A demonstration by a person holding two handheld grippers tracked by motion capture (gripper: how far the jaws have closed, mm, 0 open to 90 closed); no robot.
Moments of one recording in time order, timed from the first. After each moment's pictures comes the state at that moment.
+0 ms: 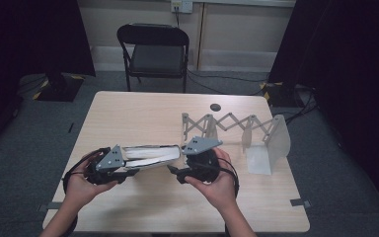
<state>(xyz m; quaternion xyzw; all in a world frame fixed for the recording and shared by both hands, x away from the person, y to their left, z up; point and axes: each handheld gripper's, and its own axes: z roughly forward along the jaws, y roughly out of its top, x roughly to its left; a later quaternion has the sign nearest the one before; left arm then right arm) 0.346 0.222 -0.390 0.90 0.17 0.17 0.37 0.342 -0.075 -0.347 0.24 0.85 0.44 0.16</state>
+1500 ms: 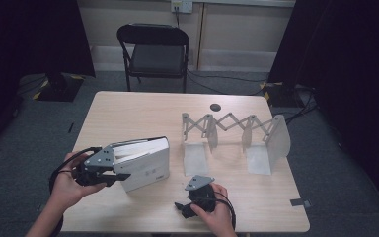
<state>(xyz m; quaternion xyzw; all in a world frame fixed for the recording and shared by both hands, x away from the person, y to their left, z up) 0.336 0.238 -0.371 0.91 0.17 0.11 0.36 0.325 -0.087 -0.497 0.27 0.88 0.37 0.11</state>
